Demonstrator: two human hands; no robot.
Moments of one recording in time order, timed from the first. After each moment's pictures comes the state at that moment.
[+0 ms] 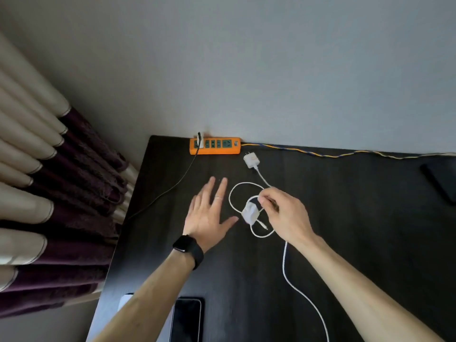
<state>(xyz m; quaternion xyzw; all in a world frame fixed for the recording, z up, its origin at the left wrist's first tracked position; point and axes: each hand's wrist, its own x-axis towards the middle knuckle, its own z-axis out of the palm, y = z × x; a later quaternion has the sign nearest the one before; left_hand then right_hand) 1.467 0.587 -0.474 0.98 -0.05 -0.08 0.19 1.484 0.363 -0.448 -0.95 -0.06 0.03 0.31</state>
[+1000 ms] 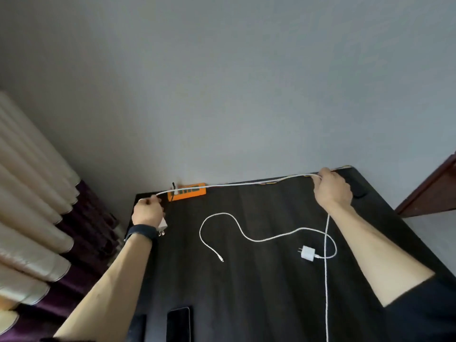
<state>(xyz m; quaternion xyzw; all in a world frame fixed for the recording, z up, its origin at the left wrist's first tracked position) 1.442 0.618 -0.315 0.81 0.27 0.06 0.52 1.388 0.178 -0.274 -0.95 0.25 -0.14 0.12</state>
